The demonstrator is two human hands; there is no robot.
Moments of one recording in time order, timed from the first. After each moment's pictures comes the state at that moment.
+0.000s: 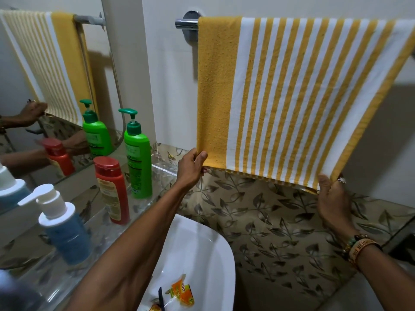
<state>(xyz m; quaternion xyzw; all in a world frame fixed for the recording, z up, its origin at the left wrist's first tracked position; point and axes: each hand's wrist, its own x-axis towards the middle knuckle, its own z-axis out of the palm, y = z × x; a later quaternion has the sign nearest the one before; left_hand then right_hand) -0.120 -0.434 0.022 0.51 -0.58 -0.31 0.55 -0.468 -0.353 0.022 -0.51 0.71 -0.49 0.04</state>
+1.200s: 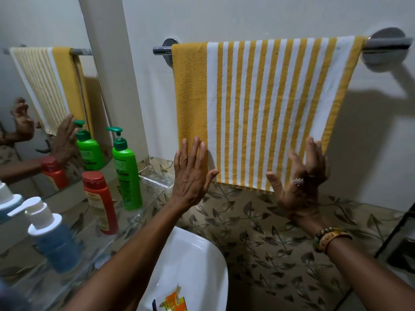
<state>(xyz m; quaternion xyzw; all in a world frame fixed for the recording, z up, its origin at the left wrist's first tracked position) -0.161 -0.411 0.034 0.52 -0.73 0.24 0.38 -0.441 -0.366 0.057 -0.67 0.50 -0.47 -0.30</state>
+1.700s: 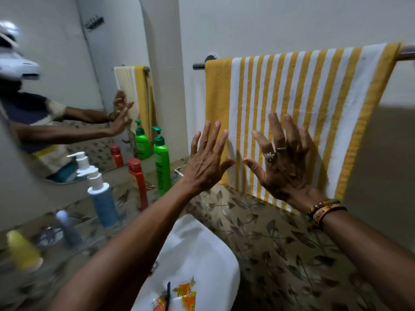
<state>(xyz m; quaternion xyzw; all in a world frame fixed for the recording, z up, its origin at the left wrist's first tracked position) -0.180 -0.372 0.113 0.62 -0.67 0.33 0.24 -0.407 -0.394 0.134 -0.76 0.29 -0.48 -0.32</state>
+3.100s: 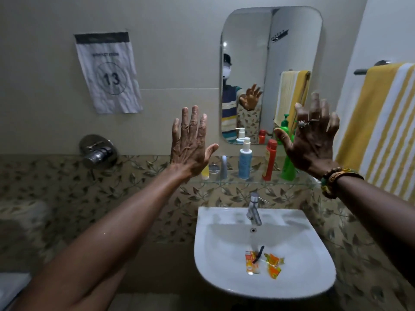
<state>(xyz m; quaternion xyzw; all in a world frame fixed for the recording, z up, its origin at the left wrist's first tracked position) -0.167 0.013 0.166 0.89 -0.25 0.39 0.04 -0.273 -0.270 0.182 -0.86 0.12 -0.49 -0.05</state>
